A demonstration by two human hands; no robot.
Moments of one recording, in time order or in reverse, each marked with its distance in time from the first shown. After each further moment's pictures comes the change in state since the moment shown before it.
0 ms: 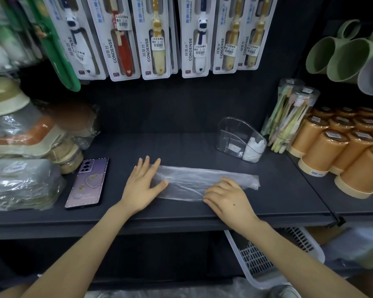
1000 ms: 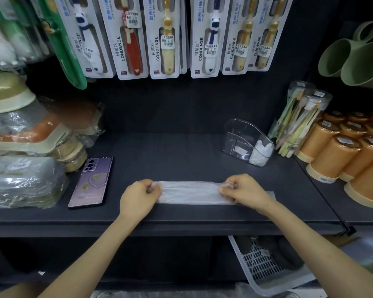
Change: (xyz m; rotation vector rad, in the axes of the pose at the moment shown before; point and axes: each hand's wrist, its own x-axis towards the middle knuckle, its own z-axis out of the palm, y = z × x) left_hand -0.022 0.008 0.002 -0.227 0.191 -0.312; right_hand 0.029 0.034 -0.028 0.619 -0.445 0.736
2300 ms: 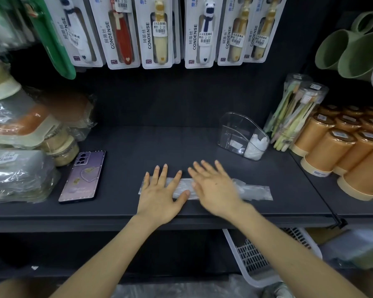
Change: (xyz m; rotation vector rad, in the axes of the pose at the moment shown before) left_hand -0.009 0.021 0.050 0.622 -0.243 0.285; right_hand -0.009 -0.037 0.048 -0.625 0.088 -0.360
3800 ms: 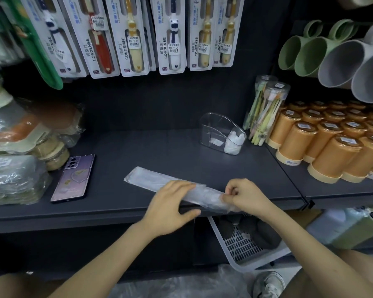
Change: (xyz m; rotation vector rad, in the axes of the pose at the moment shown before) left_hand -0.038 0.046 -0.004 -0.361 0.270 0.460; right_hand -0.085 0.066 -0.035 0.532 -0.068 0.459
